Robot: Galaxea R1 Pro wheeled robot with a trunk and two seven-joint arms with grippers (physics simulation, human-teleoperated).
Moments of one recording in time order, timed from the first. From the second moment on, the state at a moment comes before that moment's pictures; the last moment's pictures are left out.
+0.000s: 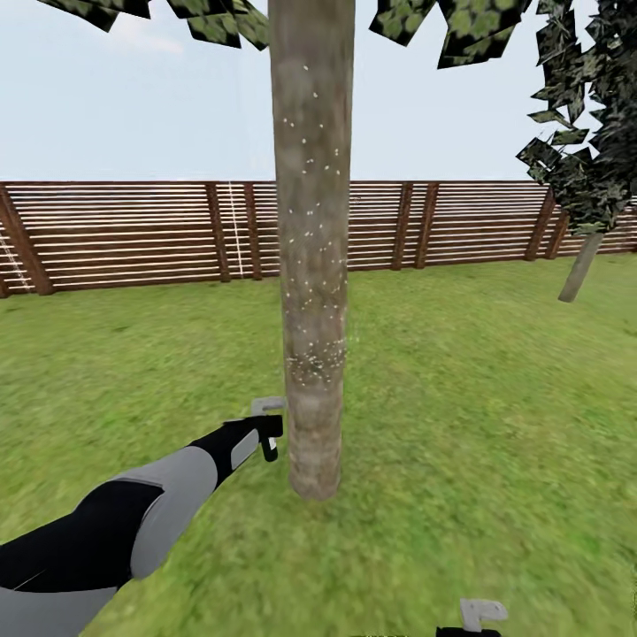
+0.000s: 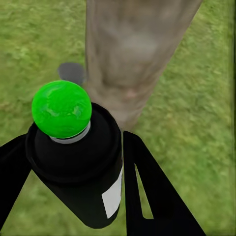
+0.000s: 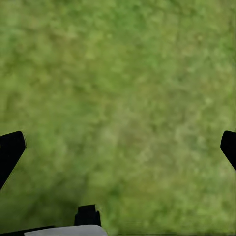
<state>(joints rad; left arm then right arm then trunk) -1.10 -0.15 -0.08 -0.03 0.17 0.11 0.02 -0.51 -0.04 0.35 0.05 -0.37 -0.17 -0.11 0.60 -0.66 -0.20</state>
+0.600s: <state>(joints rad) -1.10 -0.15 -0.08 -0.03 0.17 0.12 0.02 -0.51 -0.04 0.36 0.05 -0.37 -0.17 -0.11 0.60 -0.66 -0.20</state>
